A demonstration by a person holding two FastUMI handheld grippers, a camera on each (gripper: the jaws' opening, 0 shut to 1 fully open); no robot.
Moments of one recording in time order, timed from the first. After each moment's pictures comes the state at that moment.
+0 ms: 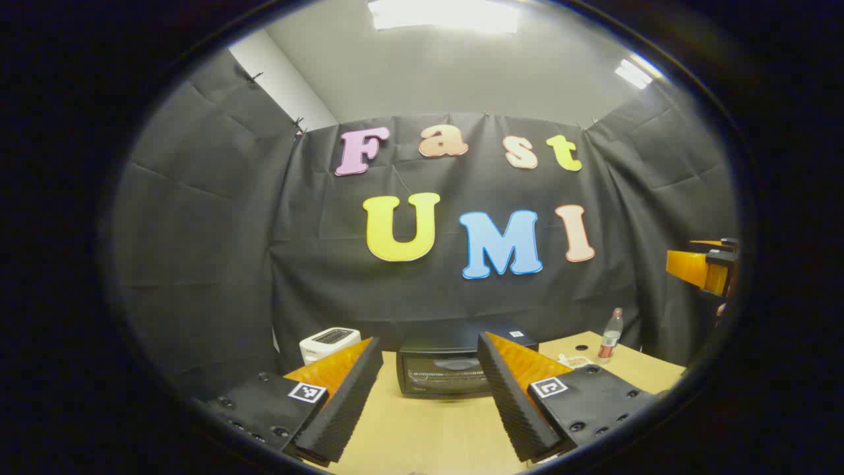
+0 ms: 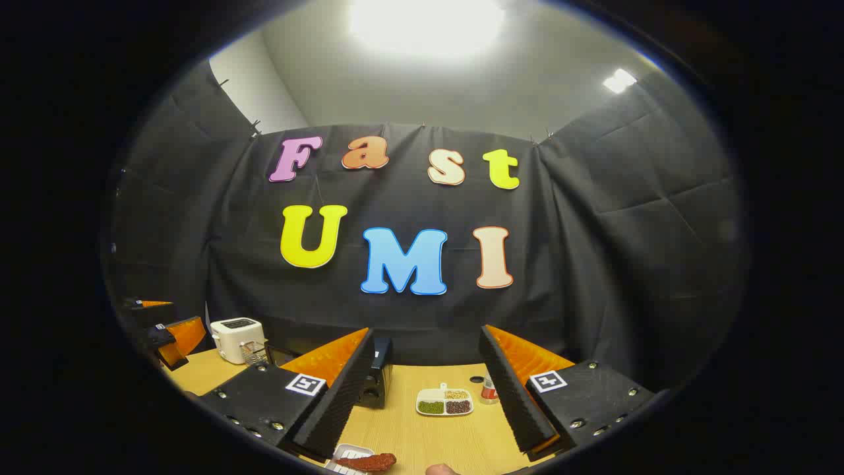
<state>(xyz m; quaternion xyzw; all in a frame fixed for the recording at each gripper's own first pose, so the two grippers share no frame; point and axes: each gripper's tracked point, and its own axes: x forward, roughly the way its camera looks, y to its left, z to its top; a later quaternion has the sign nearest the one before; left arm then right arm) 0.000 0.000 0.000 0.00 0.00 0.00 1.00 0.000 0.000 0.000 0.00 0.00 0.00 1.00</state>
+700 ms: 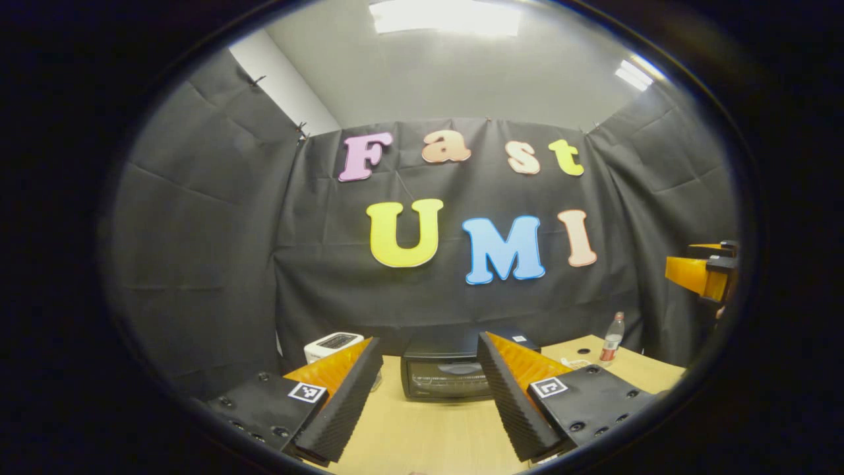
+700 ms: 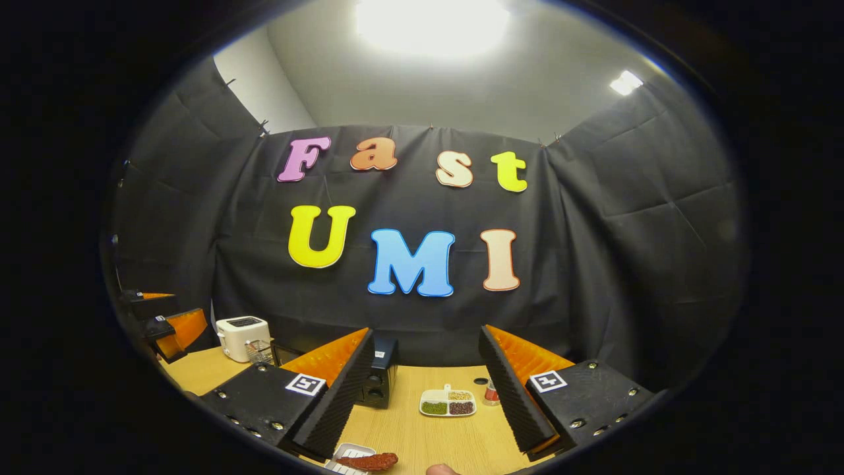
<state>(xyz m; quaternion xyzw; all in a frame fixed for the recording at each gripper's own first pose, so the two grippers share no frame) -0.006 0.005 0.013 0.01 -0.01 0.01 1.00 -0.004 0.006 0.004 -0.01 0.00 0.02 1.00</state>
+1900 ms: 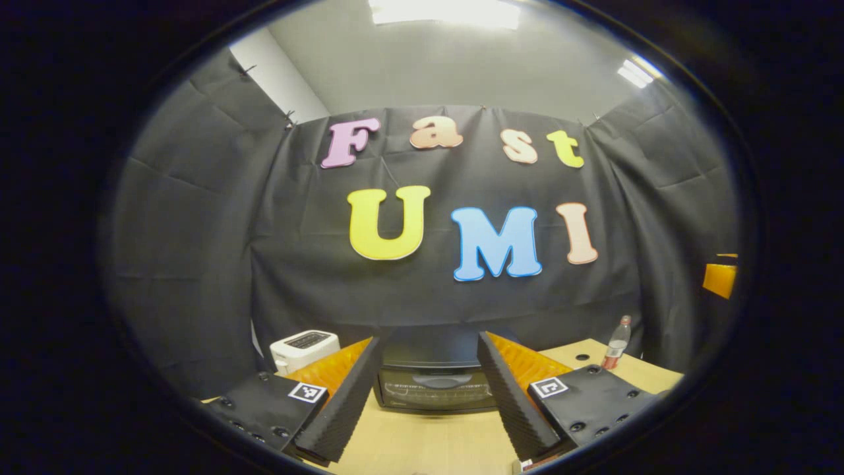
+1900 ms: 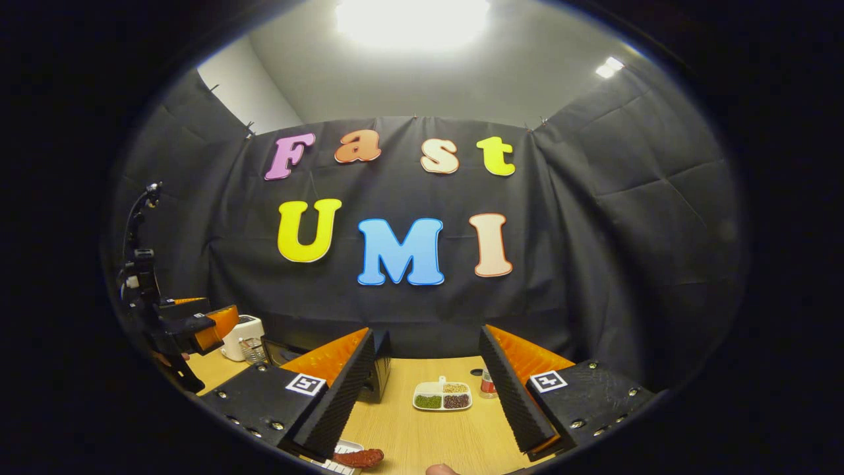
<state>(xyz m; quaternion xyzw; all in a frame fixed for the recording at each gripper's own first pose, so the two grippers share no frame) 0.110 -0.038 -0.024 -0.01 0.01 -0.02 1.00 0.014 -0.033 -0.025 0.03 0.02 -0.01 1.00</state>
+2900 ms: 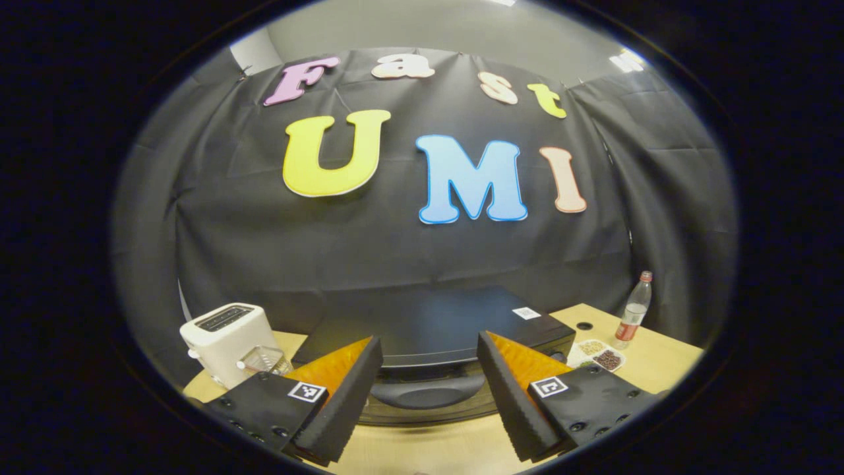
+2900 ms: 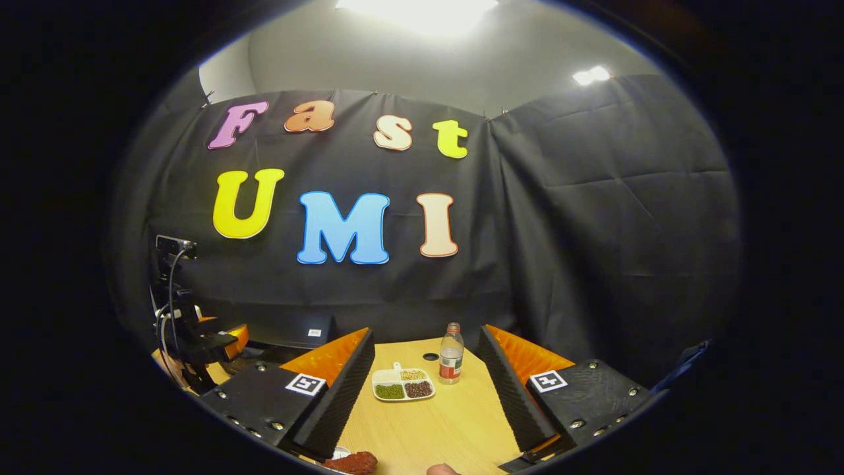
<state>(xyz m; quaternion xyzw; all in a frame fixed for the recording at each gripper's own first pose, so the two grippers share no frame) 0.290 -0.075 -0.165 0.00 0.10 -0.12 0.99 0.031 -0.034 -0.055 0.00 0.07 -0.15 0.99</state>
